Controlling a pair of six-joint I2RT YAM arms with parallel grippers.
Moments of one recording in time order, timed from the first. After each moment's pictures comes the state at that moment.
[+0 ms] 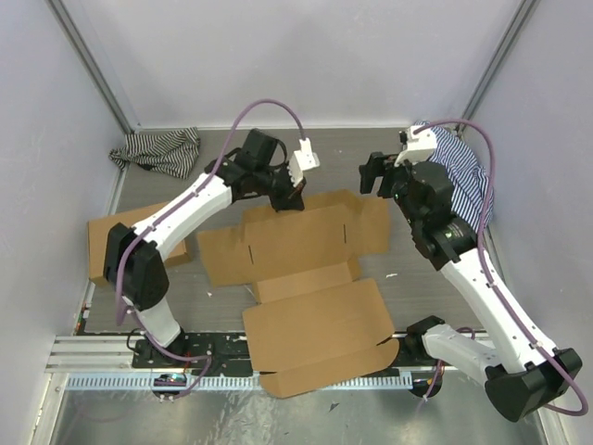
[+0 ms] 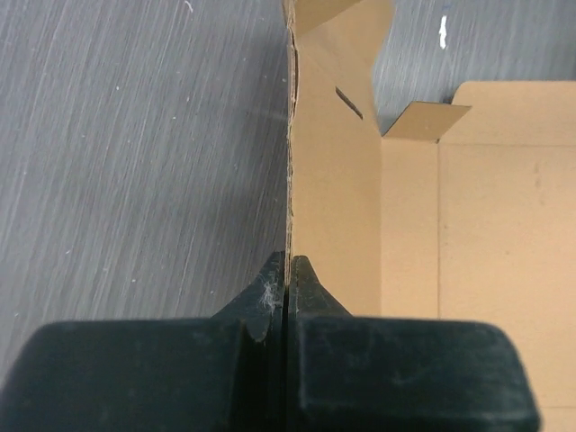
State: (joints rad) left arm -0.61 1.75 1.57 -0.62 0.64 0.41; right arm 0.41 0.98 1.03 -0.21 0.15 0.14
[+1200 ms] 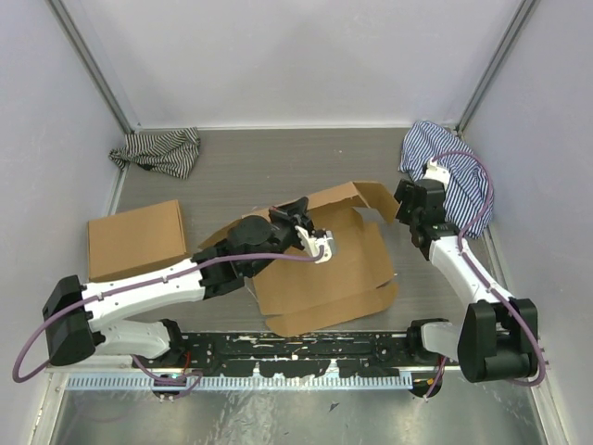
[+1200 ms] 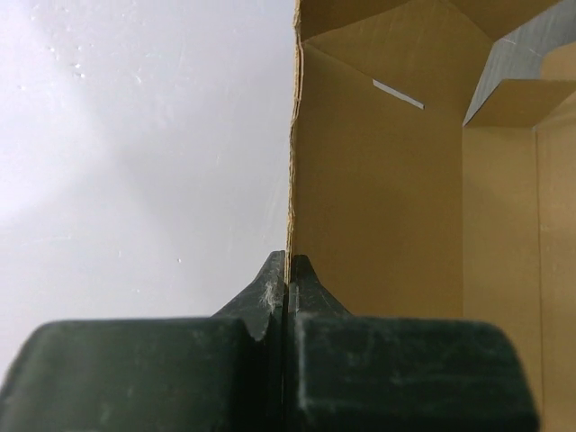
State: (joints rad) left arm -1.13 1.23 0.92 0.24 -0.34 0.99; right arm 0.07 1.18 0.71 -0.12 0.18 0.34
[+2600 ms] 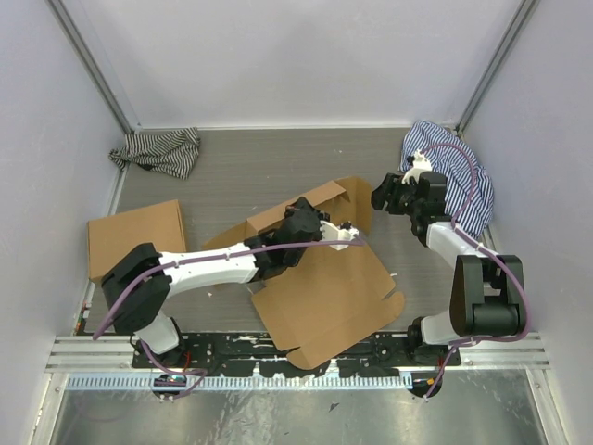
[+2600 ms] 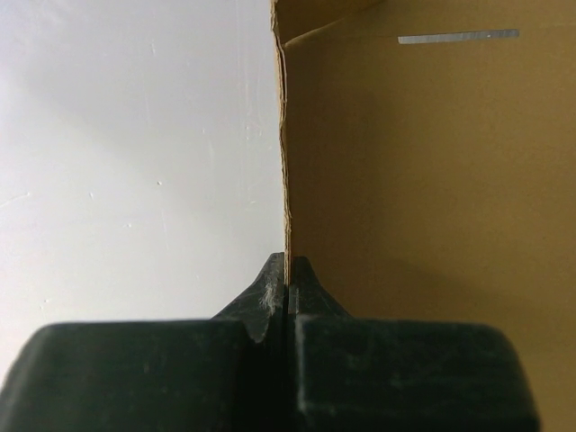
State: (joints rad) left arm -1.09 1.62 1.02 0.24 -0.62 1.14; right arm -0.02 1.43 0.72 0.24 -0.37 0.27
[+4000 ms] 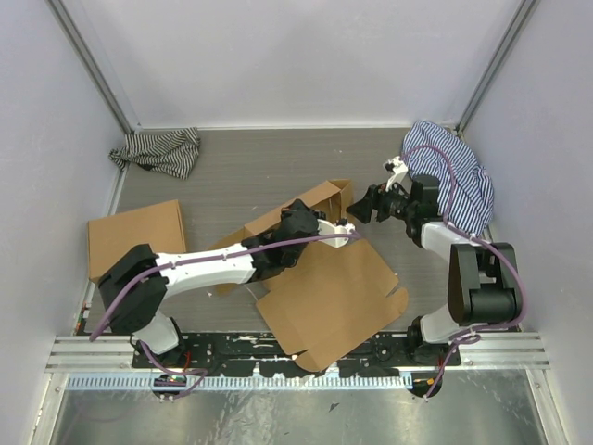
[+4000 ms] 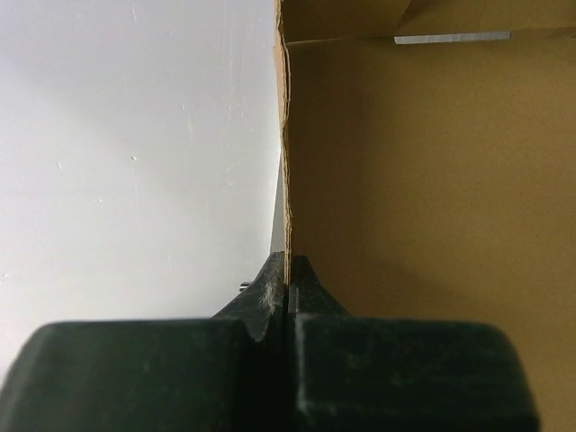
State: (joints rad) left arm -1.08 1.61 1.01 0.21 -0.65 1.04; right arm 0.02 1.49 0.69 0.36 -0.77 0.11
